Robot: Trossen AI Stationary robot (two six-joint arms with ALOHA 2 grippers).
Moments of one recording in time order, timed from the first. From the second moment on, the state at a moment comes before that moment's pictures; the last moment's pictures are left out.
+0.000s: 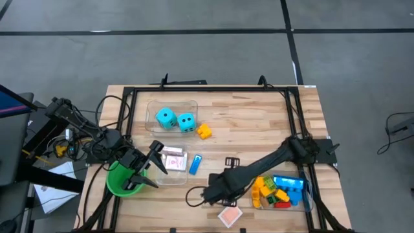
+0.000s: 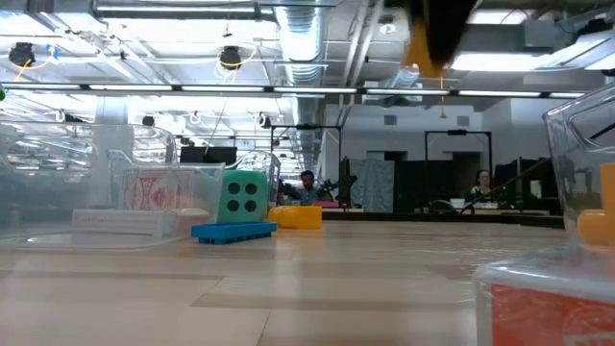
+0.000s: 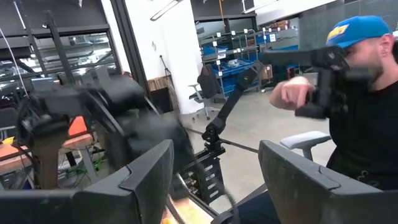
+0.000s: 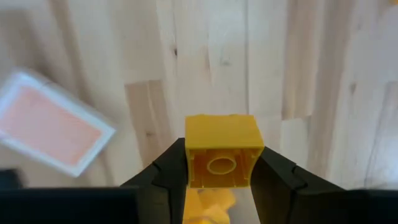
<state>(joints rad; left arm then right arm) -0.51 0.89 0.66 0.38 0.10 0.21 0.47 2.23 2.18 -1.57 0.19 0.58</state>
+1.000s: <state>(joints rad) -0.51 0.89 0.66 0.38 0.10 0.20 0.88 1.67 1.62 -1.55 0.36 1.35</state>
